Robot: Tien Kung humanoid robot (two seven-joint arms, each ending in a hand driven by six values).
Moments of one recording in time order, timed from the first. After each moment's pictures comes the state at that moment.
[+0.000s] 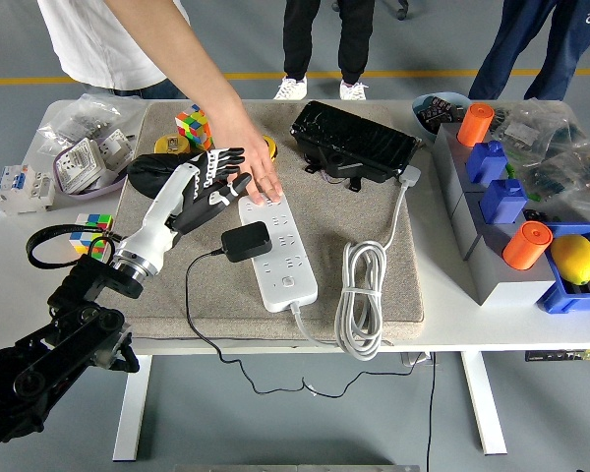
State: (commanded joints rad) left arm -0.38 0.29 -0.85 -1.37 1.20 0.25 -0.17; right arm -0.04 -0.30 0.89 0.40 -0.58 -0.11 0.12
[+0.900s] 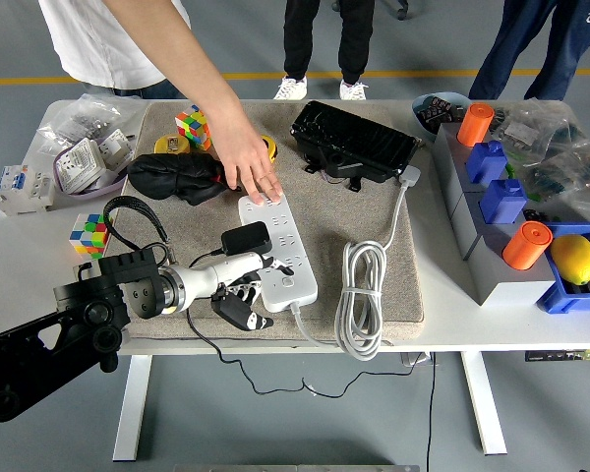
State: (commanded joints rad) left arm -0.50 0.38 -0.68 -1.56 1.43 -0.26 0.48; right arm -0.04 -0.31 0.89 0.41 -0.59 -0.11 0.12
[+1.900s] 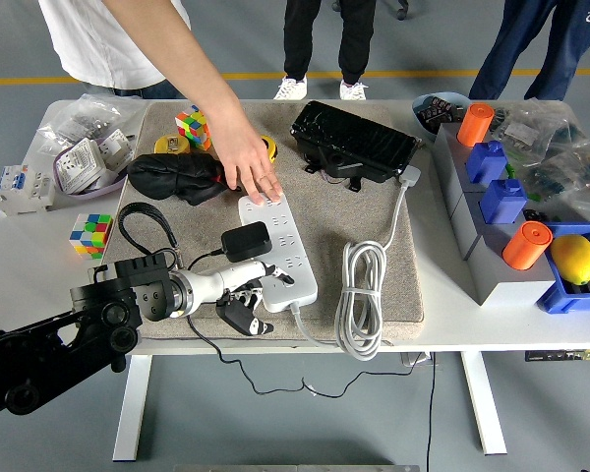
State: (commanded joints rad) left arm -0.54 0.35 -0.63 -1.48 1.44 -0.25 0.48; right arm -0.04 -0.31 0.89 0.41 -0.59 -0.11 0.12
